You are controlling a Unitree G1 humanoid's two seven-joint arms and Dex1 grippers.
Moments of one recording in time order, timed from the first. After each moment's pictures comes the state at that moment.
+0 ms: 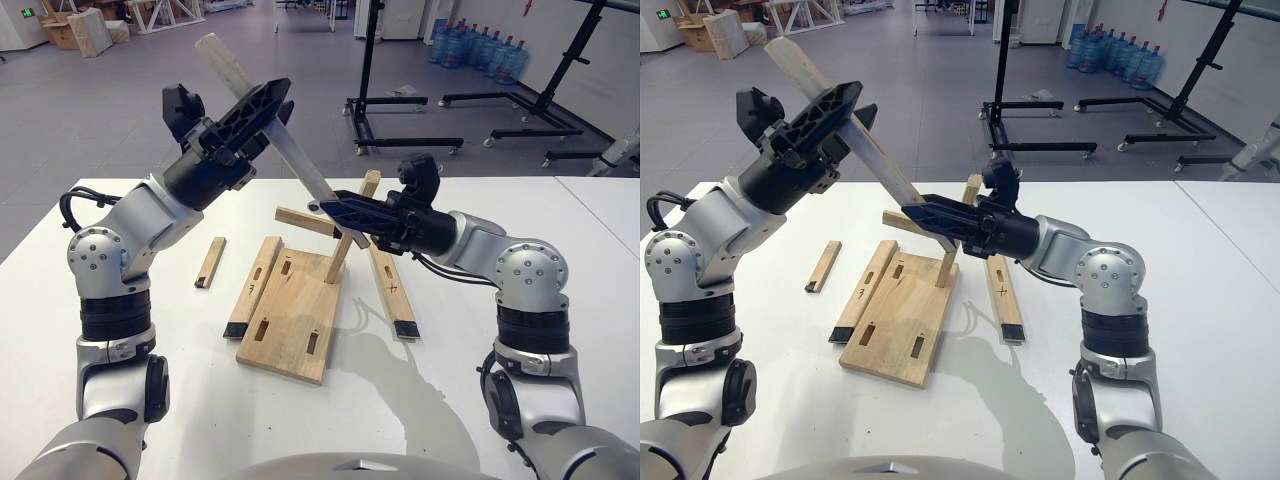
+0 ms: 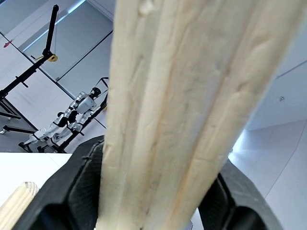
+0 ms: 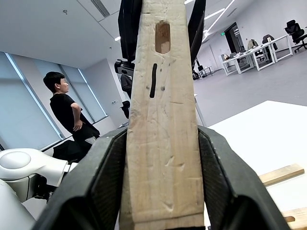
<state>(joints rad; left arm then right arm) -0.64 0.41 0.22 -0.12 -1.87 0.86 -0.07 -0.58 -0.35 -0.13 -0.17 1.20 1.07 0.72</state>
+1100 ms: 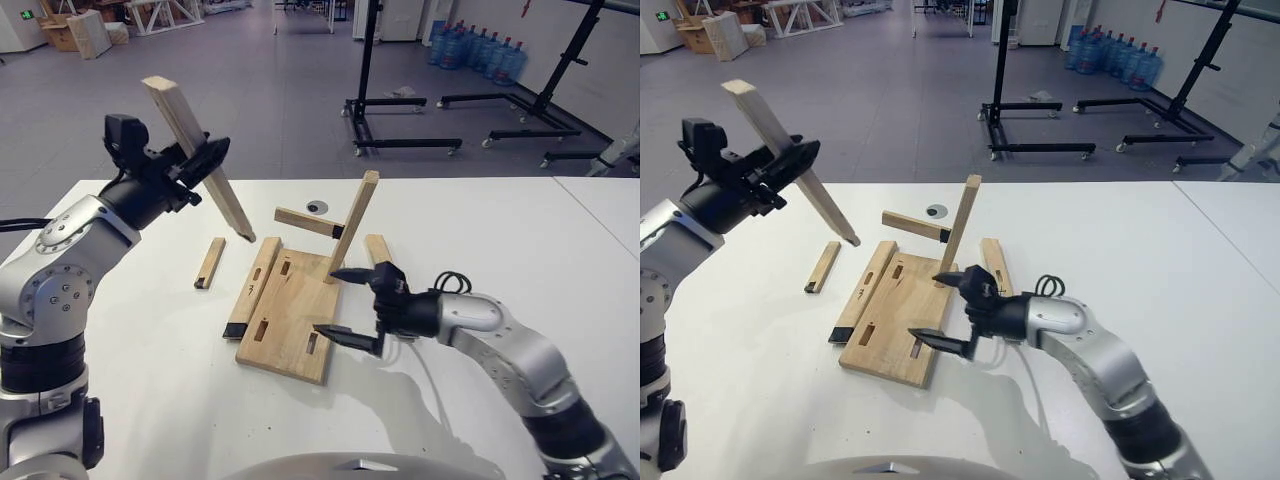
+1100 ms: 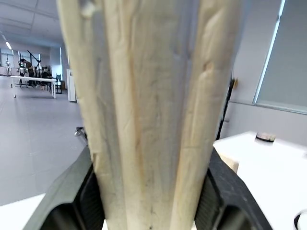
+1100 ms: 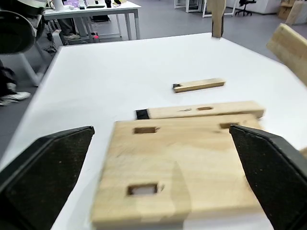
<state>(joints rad) -0.40 0.70 0.24 -0.34 -0.95 0.69 -0.34 -0.17 -0.51 0.29 -0.50 0.43 0.59 0.71</state>
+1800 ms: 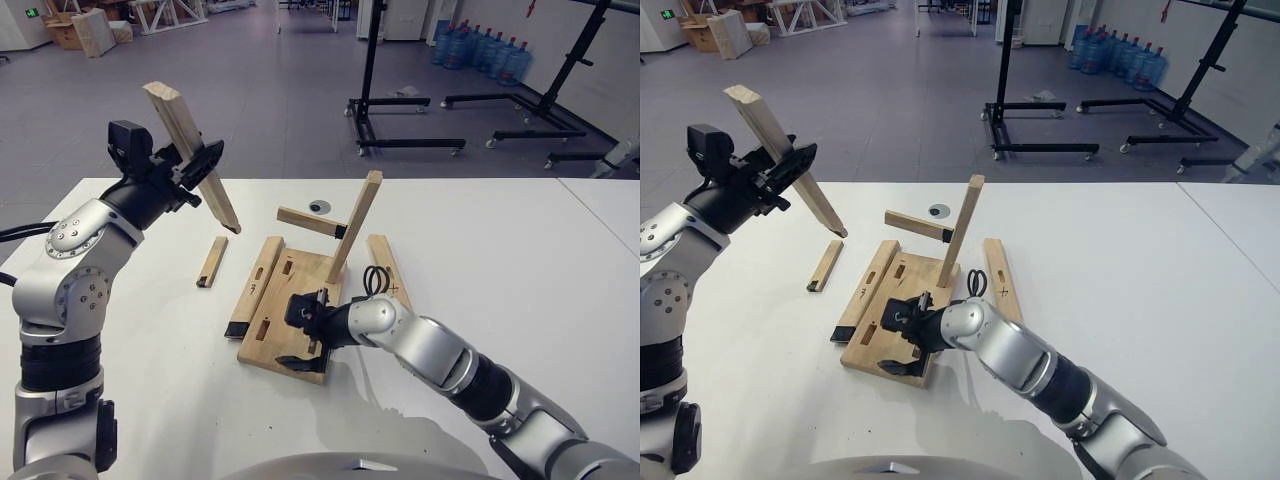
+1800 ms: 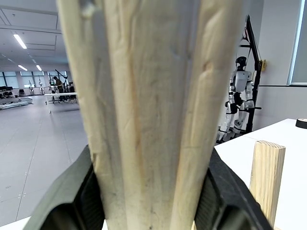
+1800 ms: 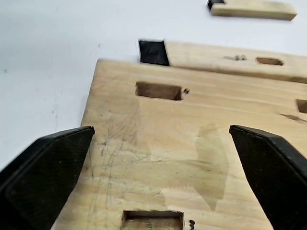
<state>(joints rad) -0.40 0.60 0.24 -0.30 -0.70 0.55 -0.40 -0.47 -0.41 0.79 -0.40 0.11 0.93 0.61</state>
